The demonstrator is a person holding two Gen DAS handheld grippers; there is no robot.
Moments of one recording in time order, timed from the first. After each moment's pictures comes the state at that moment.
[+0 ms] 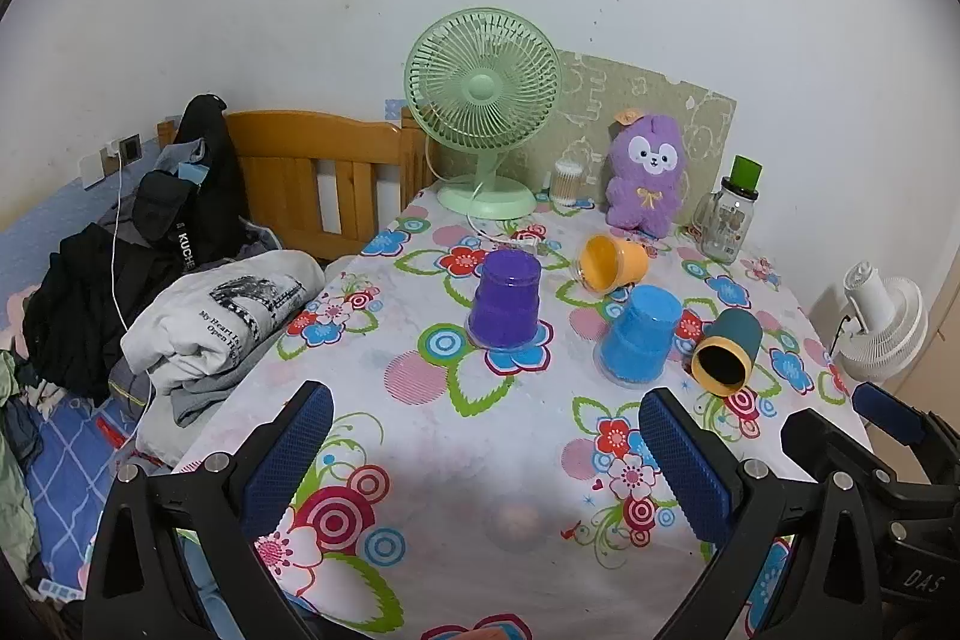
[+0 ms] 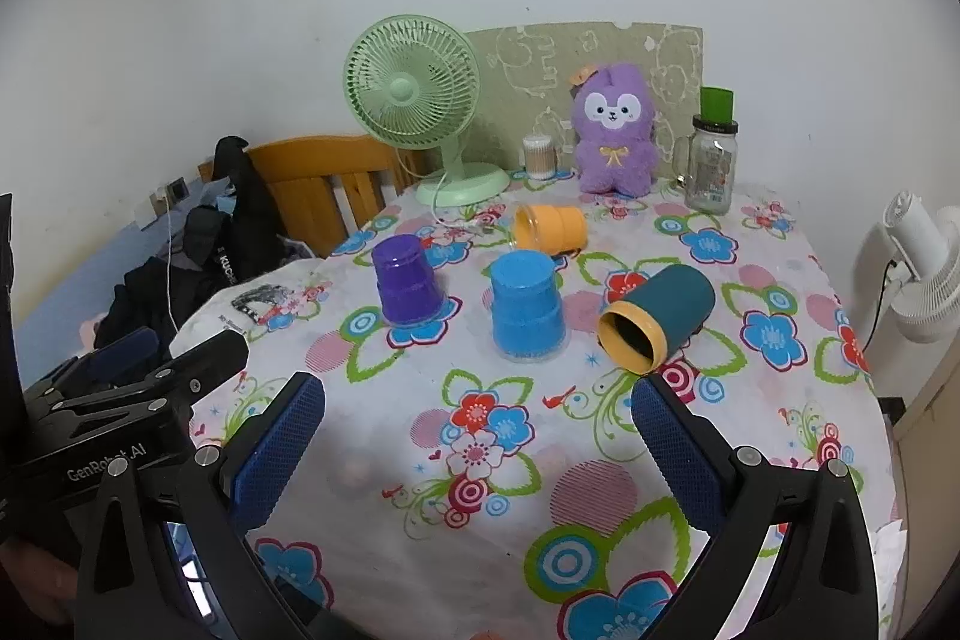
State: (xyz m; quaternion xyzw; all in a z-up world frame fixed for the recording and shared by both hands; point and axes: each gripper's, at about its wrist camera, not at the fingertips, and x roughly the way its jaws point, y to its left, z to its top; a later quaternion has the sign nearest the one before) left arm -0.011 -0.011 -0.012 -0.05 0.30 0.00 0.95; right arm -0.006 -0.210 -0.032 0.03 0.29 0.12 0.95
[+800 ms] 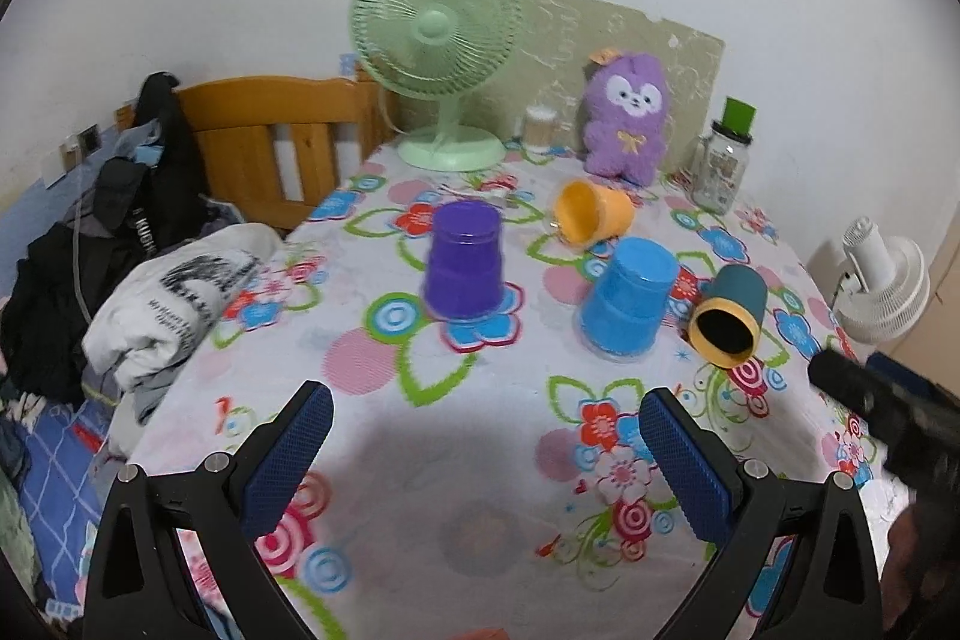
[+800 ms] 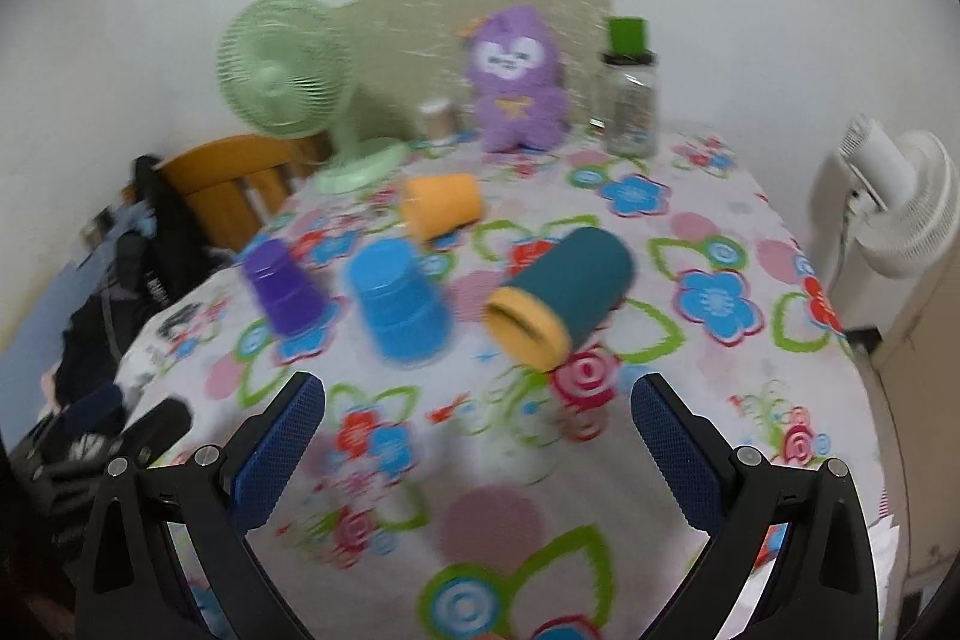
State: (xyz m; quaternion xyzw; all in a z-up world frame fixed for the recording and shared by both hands) left arm 0.047 -0.043 -0.038 -0.03 0.36 -0.04 0.93; right arm 0.060 -0.275 -0.059 0.08 0.35 0.03 0.93
